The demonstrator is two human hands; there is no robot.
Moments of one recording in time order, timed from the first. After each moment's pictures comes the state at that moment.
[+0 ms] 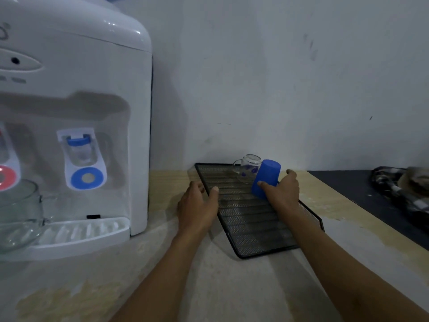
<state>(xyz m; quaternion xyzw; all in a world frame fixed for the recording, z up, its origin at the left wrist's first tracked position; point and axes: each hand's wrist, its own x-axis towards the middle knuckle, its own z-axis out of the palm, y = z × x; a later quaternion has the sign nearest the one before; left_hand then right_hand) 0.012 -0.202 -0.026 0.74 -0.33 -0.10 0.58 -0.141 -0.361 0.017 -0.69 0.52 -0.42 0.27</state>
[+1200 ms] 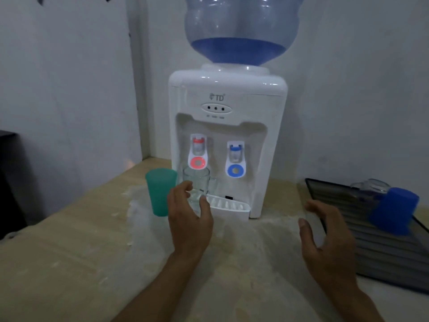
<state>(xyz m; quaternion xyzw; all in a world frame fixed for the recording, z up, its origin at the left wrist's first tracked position) 0.036 0.063 -0.006 0.72 -0.14 0.35 0.59 -0.121 -0.145 -0.001 -0.81 0.07 -0.53 0.23</state>
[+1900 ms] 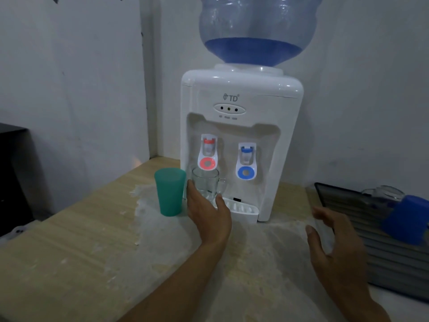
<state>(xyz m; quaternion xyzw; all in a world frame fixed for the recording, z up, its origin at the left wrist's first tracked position) 0.059 0.018 -0.007 0.73 0.00 0.19 0.66 -0.119 -0.141 -0.001 -0.83 0.08 -0.51 0.20</state>
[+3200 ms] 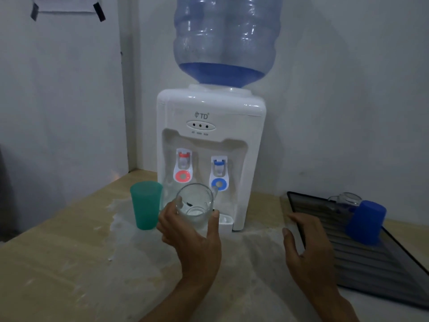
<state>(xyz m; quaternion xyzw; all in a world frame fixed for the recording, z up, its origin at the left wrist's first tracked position) -0.019 0.025 0.008 0.69 -0.07 0.33 0.64 -0.124 -0.161 0.005 -0.83 0.07 -0.53 0.18</state>
